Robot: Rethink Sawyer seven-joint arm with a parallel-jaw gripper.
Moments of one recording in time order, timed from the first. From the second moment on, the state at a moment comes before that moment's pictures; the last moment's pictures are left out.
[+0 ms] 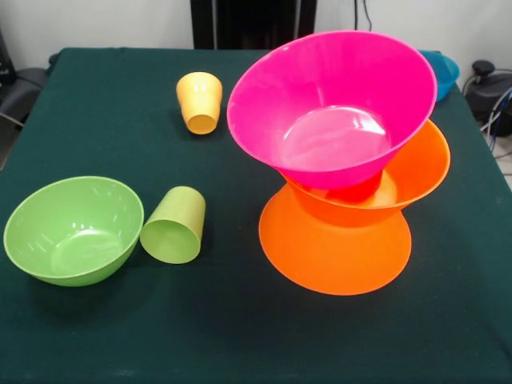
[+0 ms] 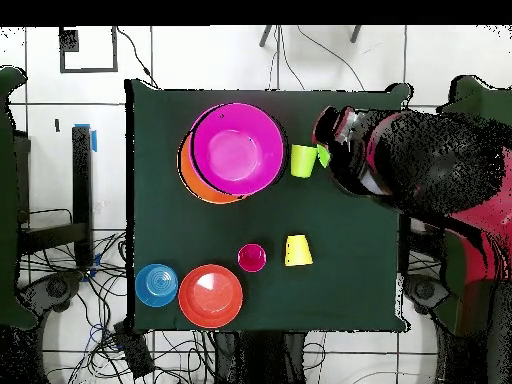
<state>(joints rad) -0.67 -1.02 0.34 1.52 0.06 0.86 1.71</state>
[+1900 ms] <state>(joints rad) -0.85 -1.05 0.48 1.18 -0.12 1.48 1.69</state>
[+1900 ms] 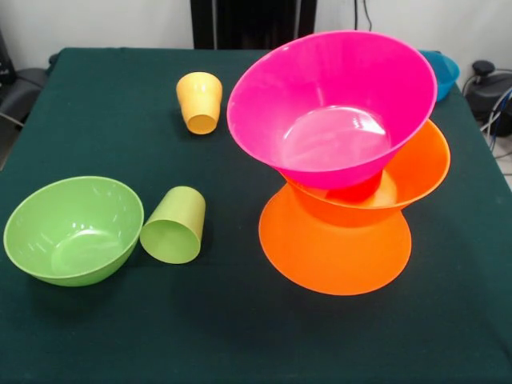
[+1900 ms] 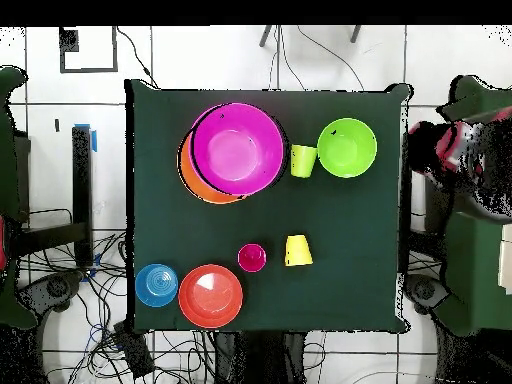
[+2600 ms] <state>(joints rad) -0.89 -0.92 0.64 0.73 -0.33 1.86 1.47</state>
